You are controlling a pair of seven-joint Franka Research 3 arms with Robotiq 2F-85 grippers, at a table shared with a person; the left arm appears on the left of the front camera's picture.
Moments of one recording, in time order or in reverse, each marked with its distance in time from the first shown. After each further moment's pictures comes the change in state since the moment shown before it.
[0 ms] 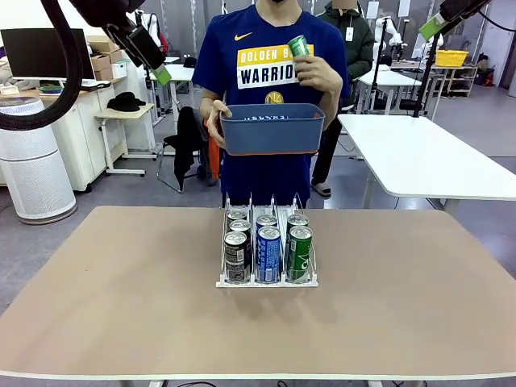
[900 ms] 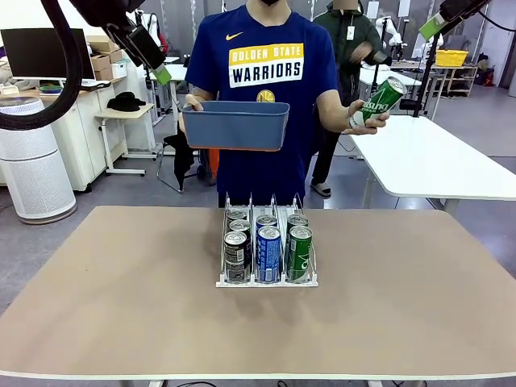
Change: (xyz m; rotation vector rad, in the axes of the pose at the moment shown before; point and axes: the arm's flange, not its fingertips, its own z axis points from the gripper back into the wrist) left arm 0.000 0.000 0.000 0.000 0.000 0.000; right arm 0.000 0.000 0.000 0.000 0.000 0.000
